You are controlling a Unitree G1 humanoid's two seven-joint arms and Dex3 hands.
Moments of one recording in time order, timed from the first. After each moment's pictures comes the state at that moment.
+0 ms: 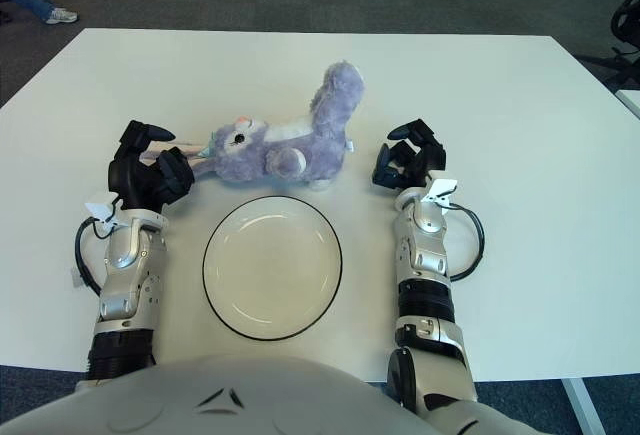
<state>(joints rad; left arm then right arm) 0.07 -0.12 0.10 -0.12 -0.15 -0.20 0.08 -0.21 -0.04 -0.25 0.31 0.13 -0.20 -0.09</state>
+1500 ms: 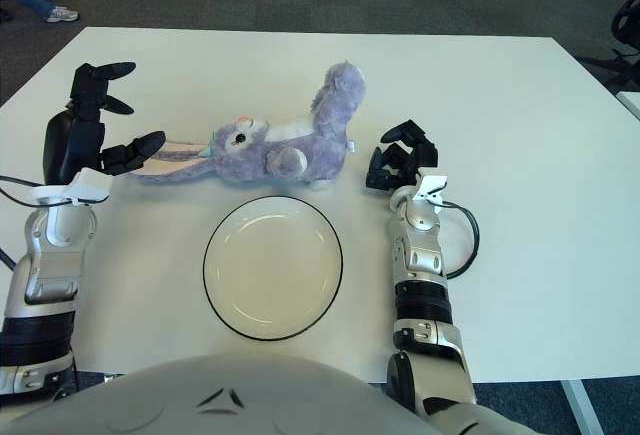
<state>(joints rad) -0.01 0.35 0.14 -0.27 0.64 -0.21 0.12 -0.19 -0.04 -0.20 0.24 0.09 -0.10 -0.14</state>
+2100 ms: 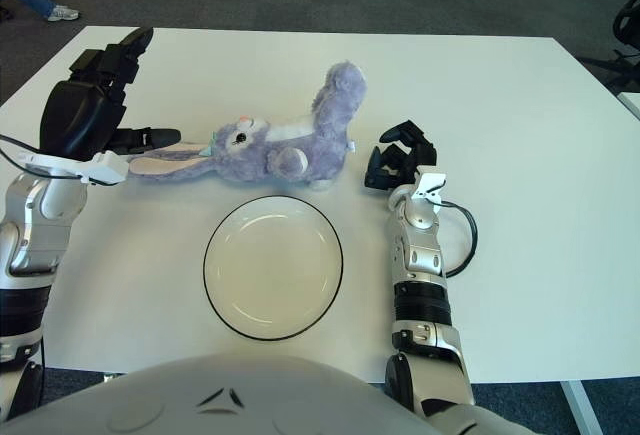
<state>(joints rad) -0.15 0.52 0.04 -0.25 0.74 -0.22 0.01 -0.18 -0.03 -0.19 0.20 0.09 -0.05 -0.15</state>
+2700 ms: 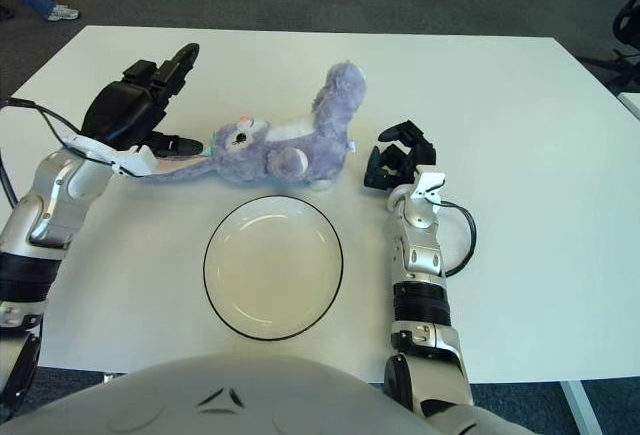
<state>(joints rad) -0.27 0.56 -0.10 -0.05 0.73 -0.28 -0.06 -0.18 -0.02 -0.19 0.19 0.09 -0.03 -0.17</state>
